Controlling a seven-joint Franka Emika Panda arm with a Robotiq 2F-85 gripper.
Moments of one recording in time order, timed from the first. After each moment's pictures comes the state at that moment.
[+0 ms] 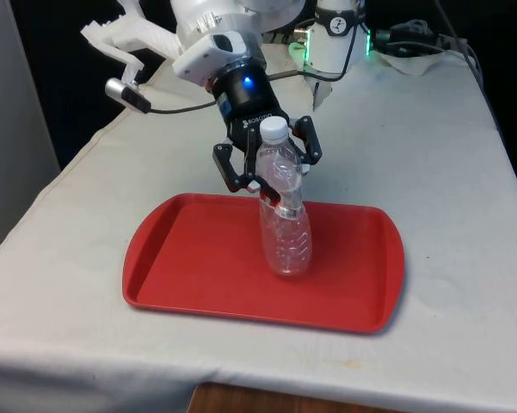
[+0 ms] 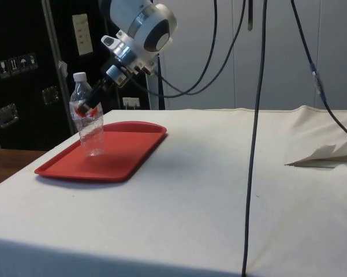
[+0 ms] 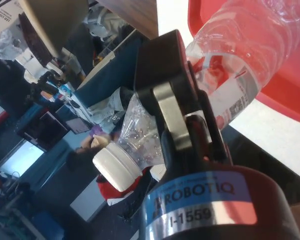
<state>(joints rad) 0.09 0.63 -0.27 -1.75 1.61 2.45 -1.93</state>
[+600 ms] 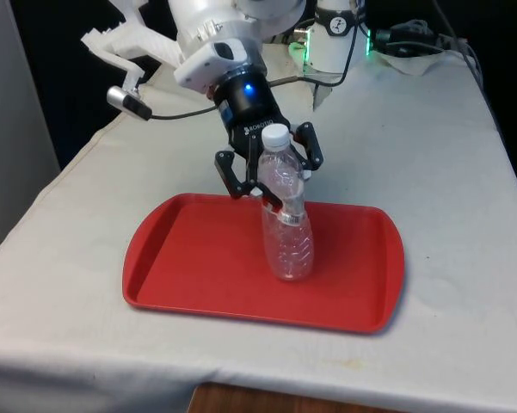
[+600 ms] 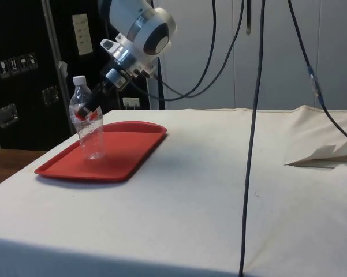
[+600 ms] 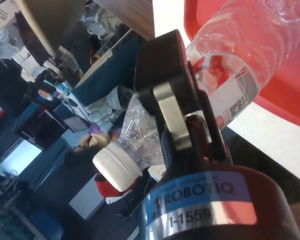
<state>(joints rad) 0.09 0.66 -0.27 -1.73 1.61 2.44 -1.93</state>
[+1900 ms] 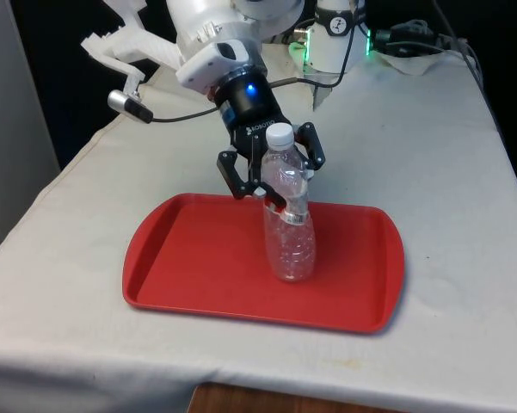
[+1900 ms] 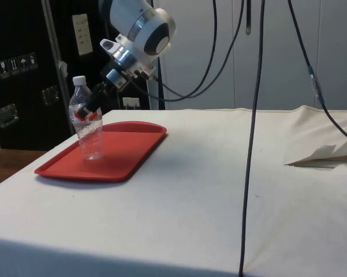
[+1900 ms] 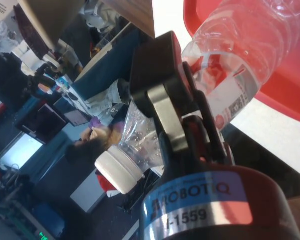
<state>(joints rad) 0.09 0.66 -0.28 -1.73 1.61 2.42 -1.98</state>
